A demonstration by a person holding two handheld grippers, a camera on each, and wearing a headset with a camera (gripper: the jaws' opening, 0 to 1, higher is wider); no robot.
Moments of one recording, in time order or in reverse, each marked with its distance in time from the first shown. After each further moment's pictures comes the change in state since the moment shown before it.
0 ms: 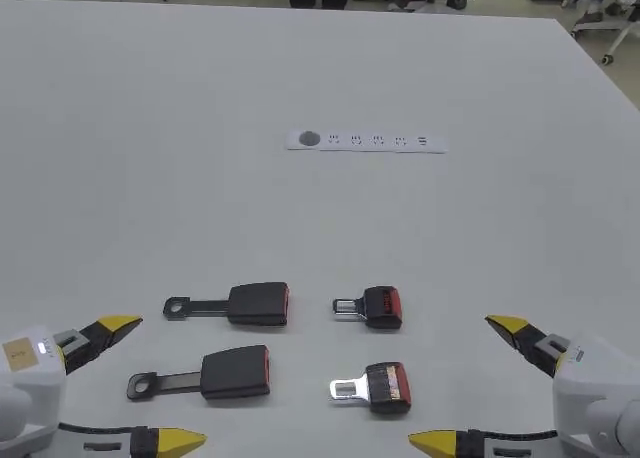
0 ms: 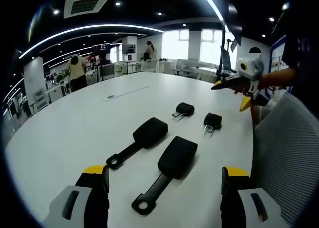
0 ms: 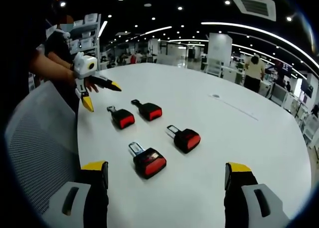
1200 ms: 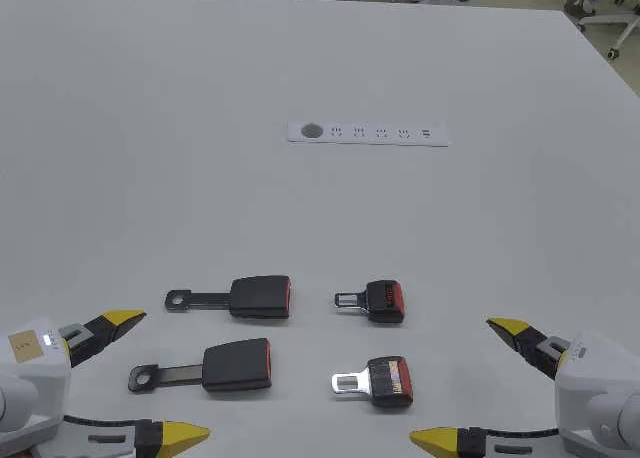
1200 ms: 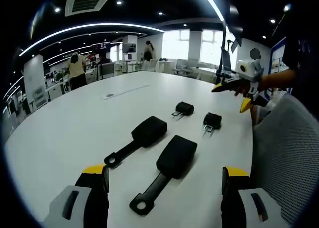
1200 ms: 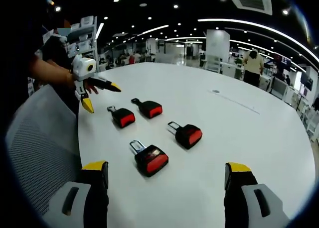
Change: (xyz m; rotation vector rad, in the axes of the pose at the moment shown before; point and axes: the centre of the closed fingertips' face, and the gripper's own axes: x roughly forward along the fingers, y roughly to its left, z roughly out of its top) left arm 0.001 0.006 -0.007 -0.003 0.001 -0.003; right arm 0.001 0.000 -0.003 0.026 0.000 0.005
